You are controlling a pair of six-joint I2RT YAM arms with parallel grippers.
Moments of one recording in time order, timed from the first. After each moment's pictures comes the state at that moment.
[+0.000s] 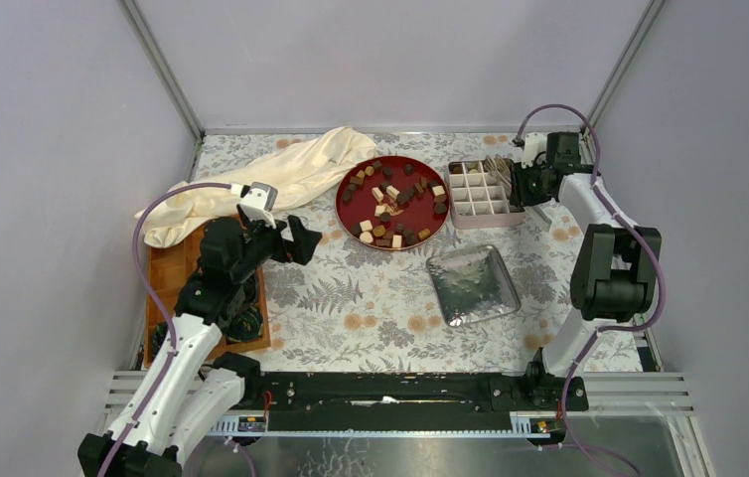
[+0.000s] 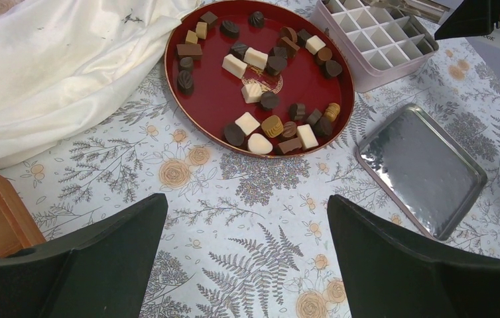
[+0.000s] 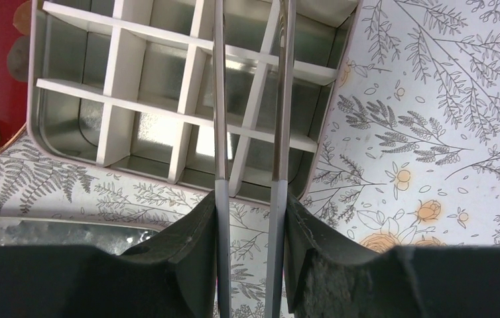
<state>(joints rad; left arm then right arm) -0.25 0.75 0.66 -0.18 0.28 -0.17 -0.08 1.77 1.32 -0.49 -0.26 -0.31</state>
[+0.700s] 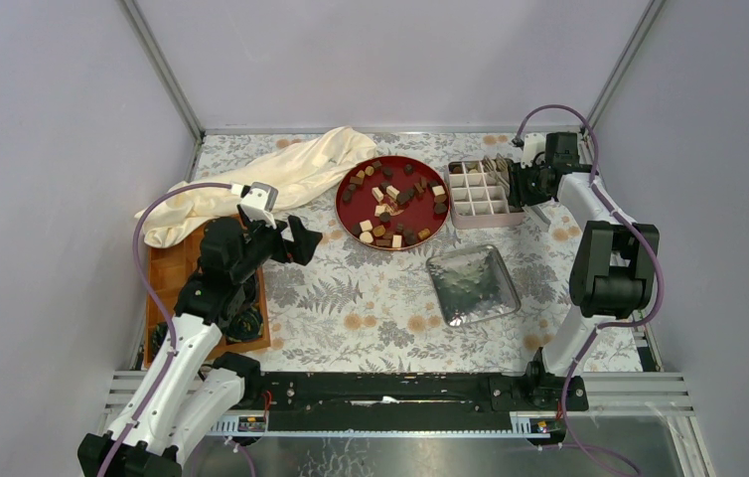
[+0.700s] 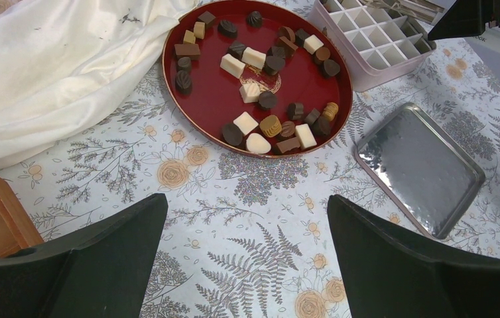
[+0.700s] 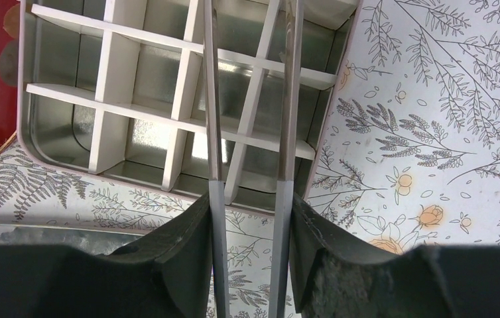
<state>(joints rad) -0.26 0.75 0.66 -0.18 0.28 -0.17 -0.08 1.80 1.34 -0.48 -0.25 -0.30</state>
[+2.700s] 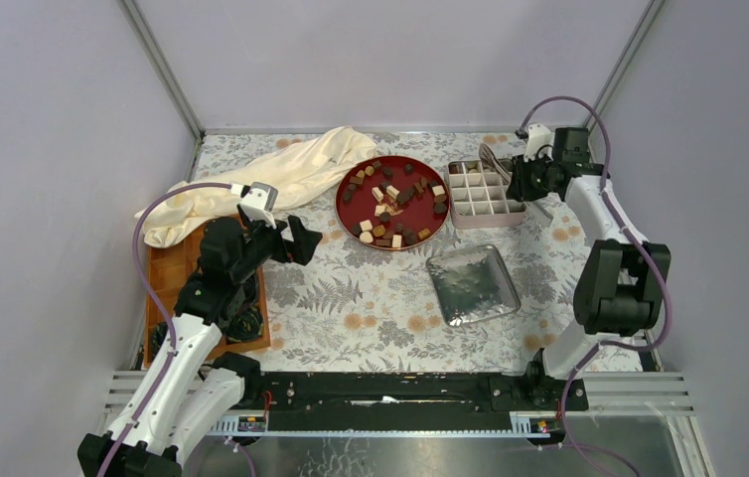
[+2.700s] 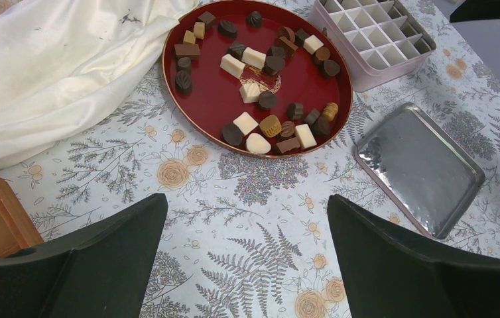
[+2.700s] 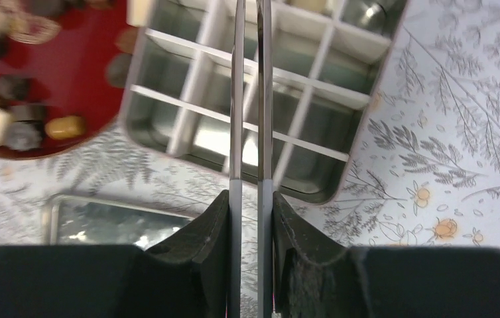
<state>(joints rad) -0.26 0.75 0.66 -0.18 0.28 -0.17 -0.08 1.72 1.33 -0.52 -0.36 -0.30</state>
